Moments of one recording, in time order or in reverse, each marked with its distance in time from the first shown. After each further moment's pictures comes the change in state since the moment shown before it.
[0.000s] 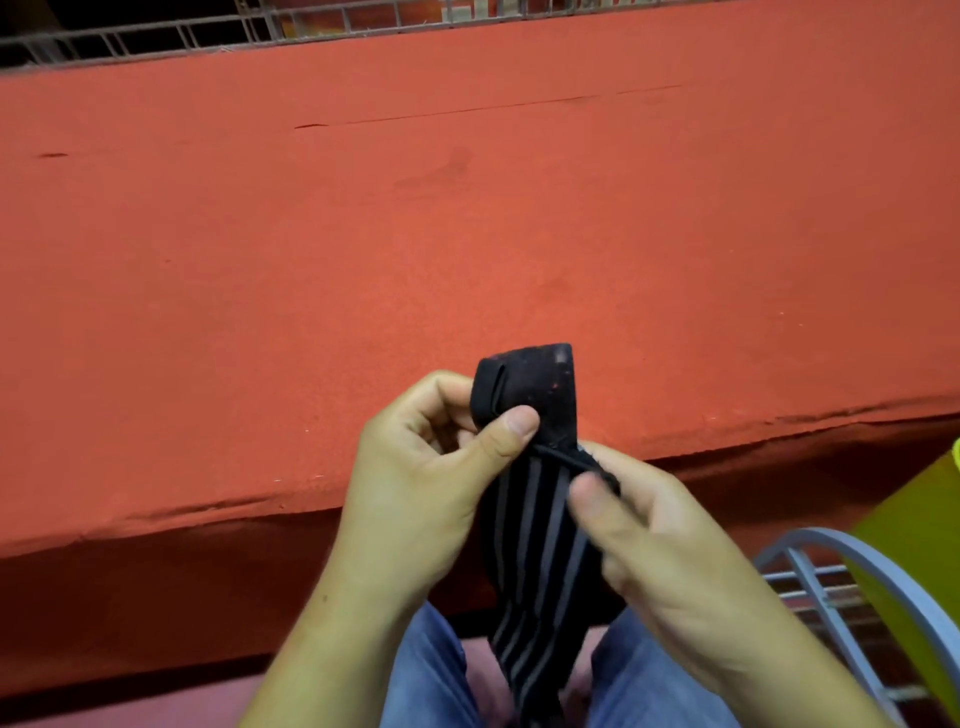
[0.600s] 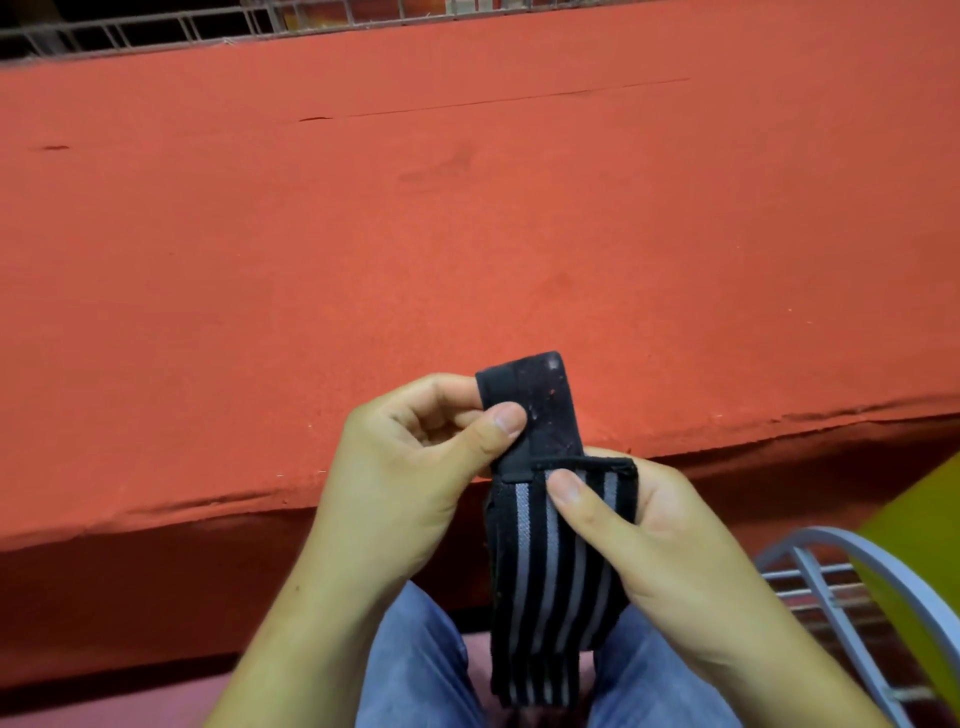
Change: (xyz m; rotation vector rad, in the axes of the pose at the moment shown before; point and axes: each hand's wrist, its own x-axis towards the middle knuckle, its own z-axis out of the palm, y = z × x) left_hand 0.001 0.009 -0.013 -0.043 -0.050 -0.083; right_hand 0.001 0.004 -0.001 -0.209 0.170 0.044
